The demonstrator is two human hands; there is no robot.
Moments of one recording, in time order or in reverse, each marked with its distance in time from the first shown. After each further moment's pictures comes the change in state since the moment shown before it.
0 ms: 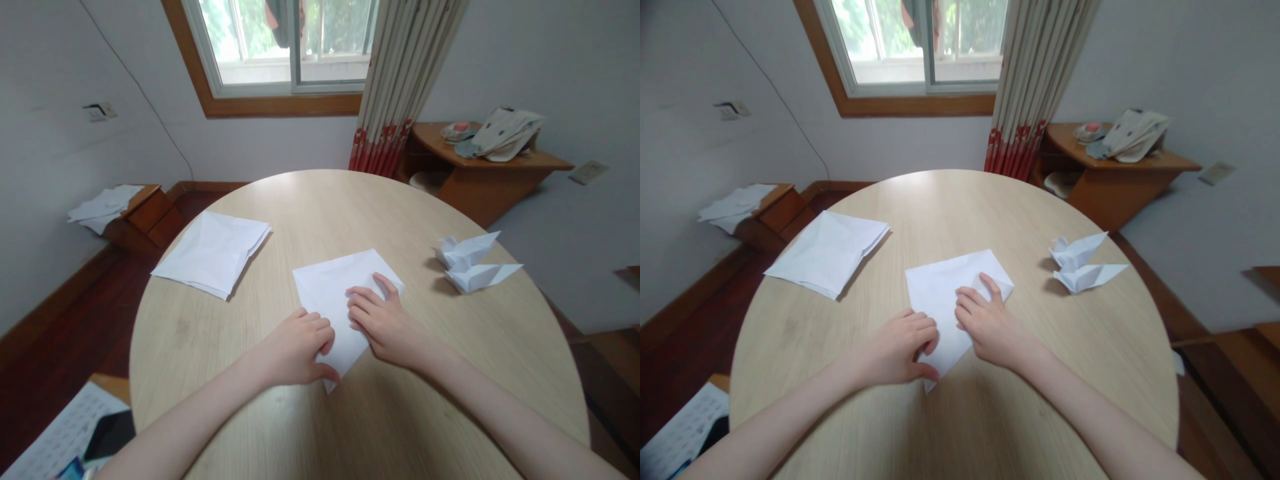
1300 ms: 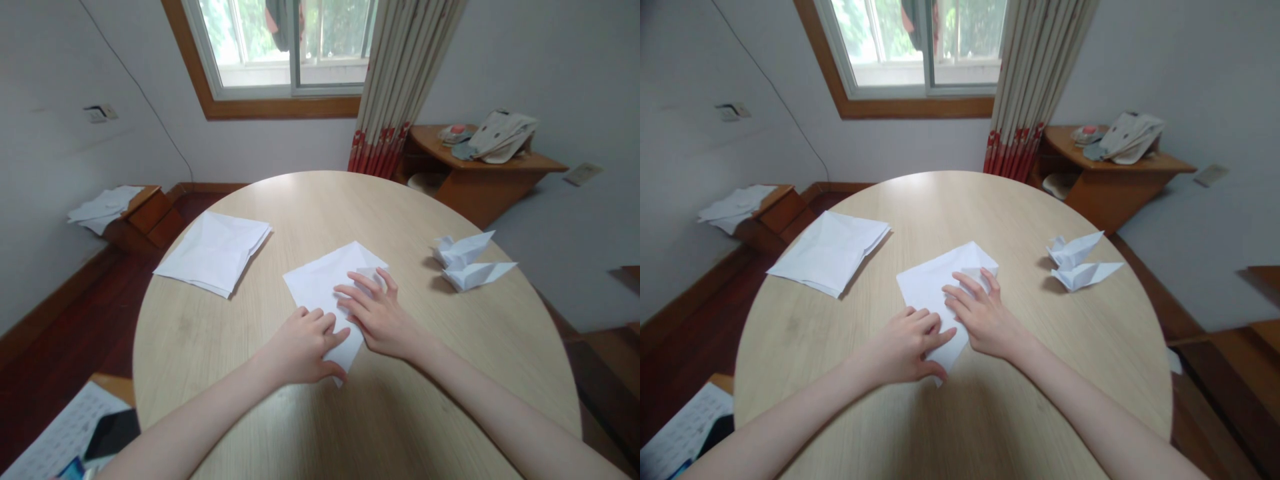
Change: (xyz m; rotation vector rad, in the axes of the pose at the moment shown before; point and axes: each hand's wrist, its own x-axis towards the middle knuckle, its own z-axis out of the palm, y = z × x) left_hand 0.001 0.004 0.008 0.243 0.052 0.060; right_hand 0.004 0.000 0.007 -0.052 0.164 -0.022
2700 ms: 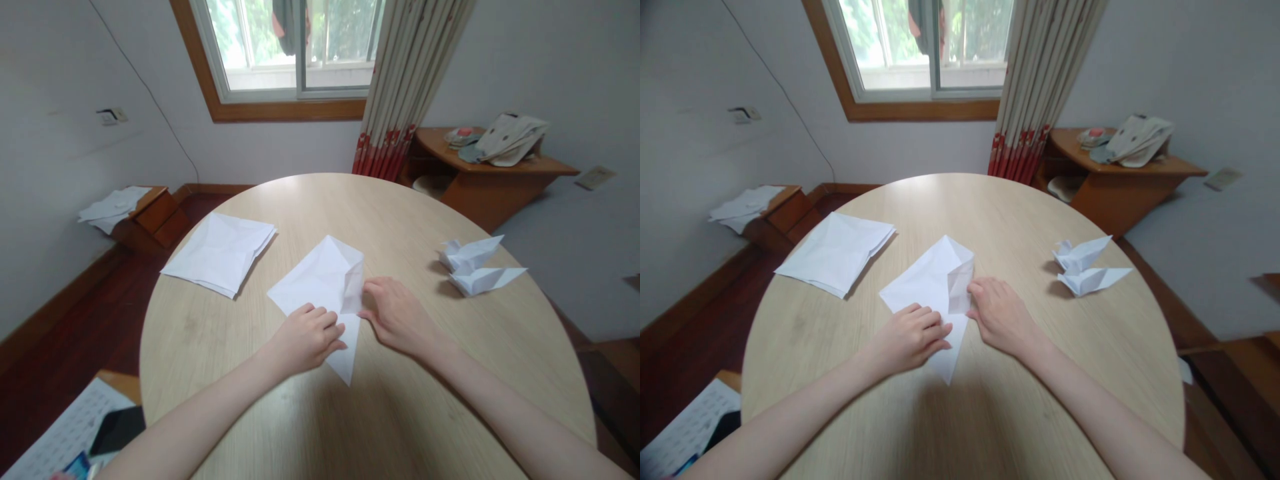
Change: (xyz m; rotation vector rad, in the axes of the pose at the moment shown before) left_hand 0.004 -0.010 0.005 0.133 0.119 0.046; right_hand -0.002 0.015 -0.005 0.029 0.023 0.149
